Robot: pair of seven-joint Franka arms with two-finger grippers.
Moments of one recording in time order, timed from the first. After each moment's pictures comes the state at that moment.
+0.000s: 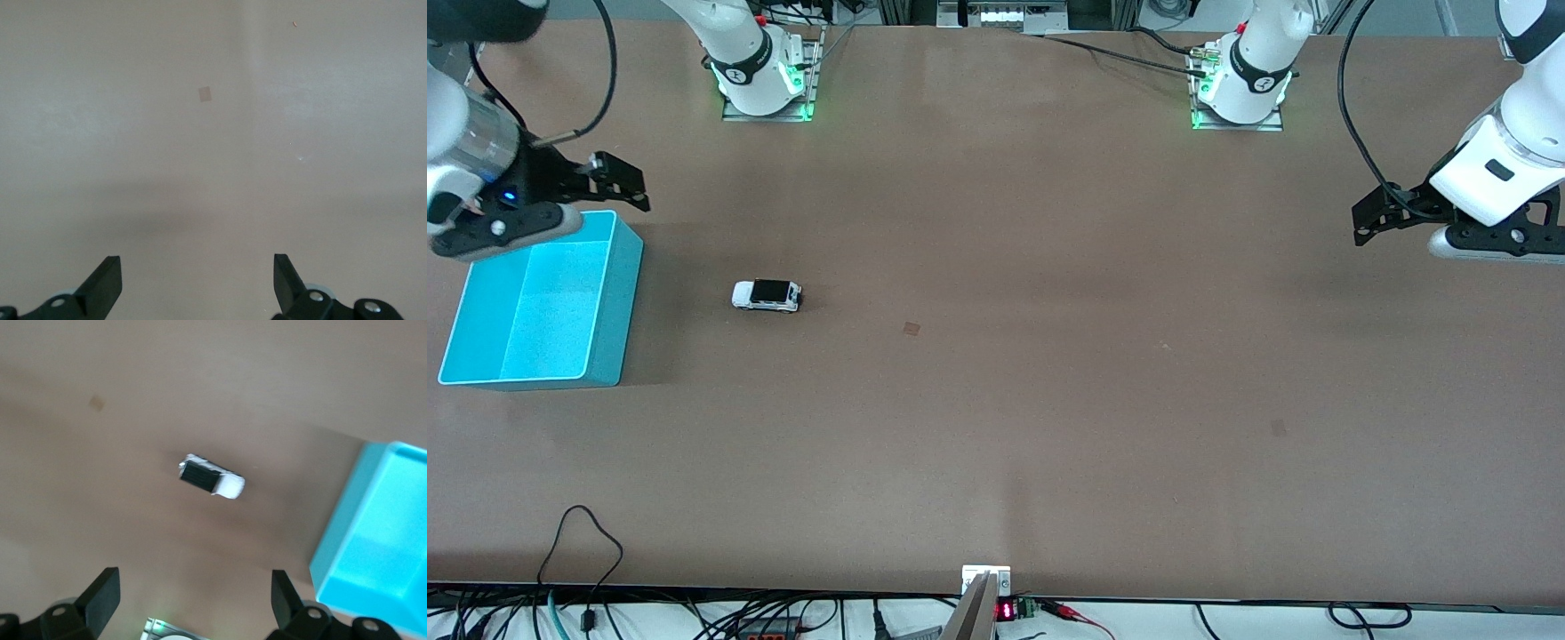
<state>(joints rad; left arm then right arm) -0.06 -0.02 -0.02 -1.70 0.04 1.68 -0.03 -0.02 0.05 0.10 -1.66 0.07 1.56 -0.32</state>
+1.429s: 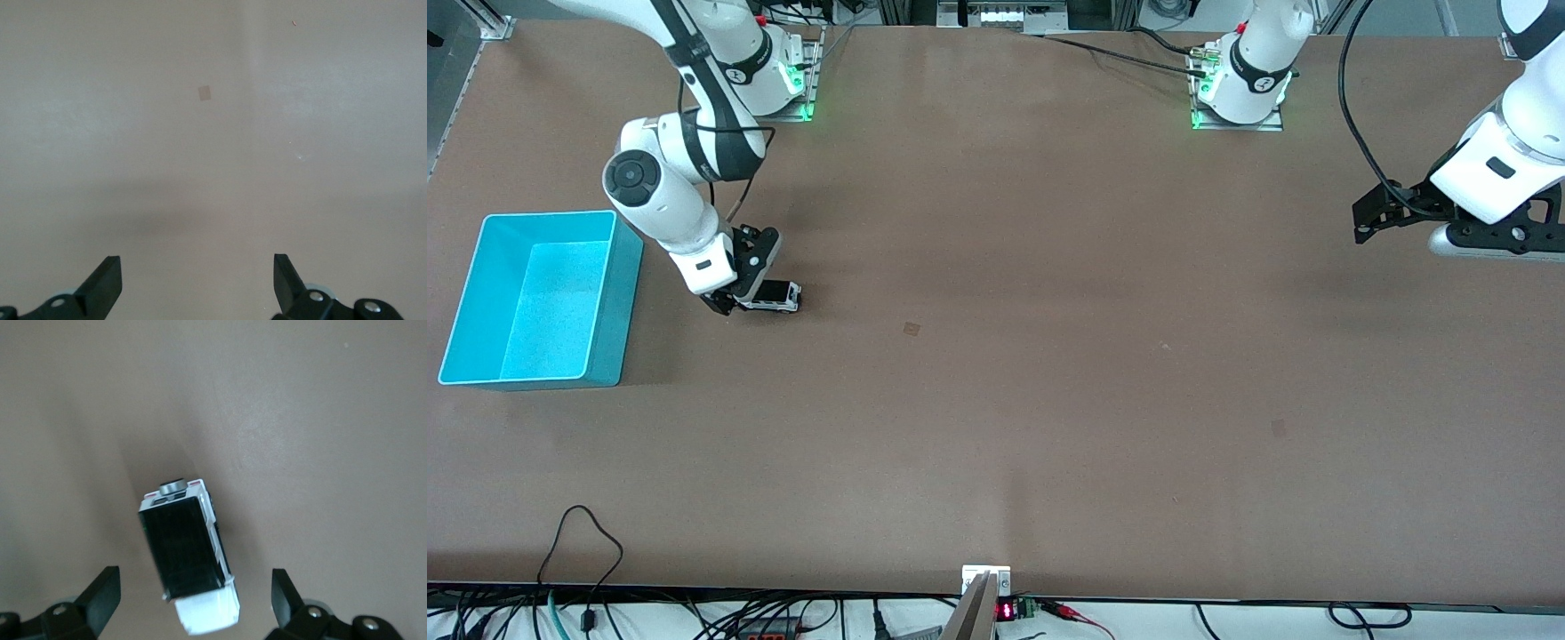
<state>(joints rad) -0.06 -0.02 -0.02 -1.69 0.04 1.68 -0.03 0.07 0.20 0.10 -2.38 -0.04 2.62 -1.03</state>
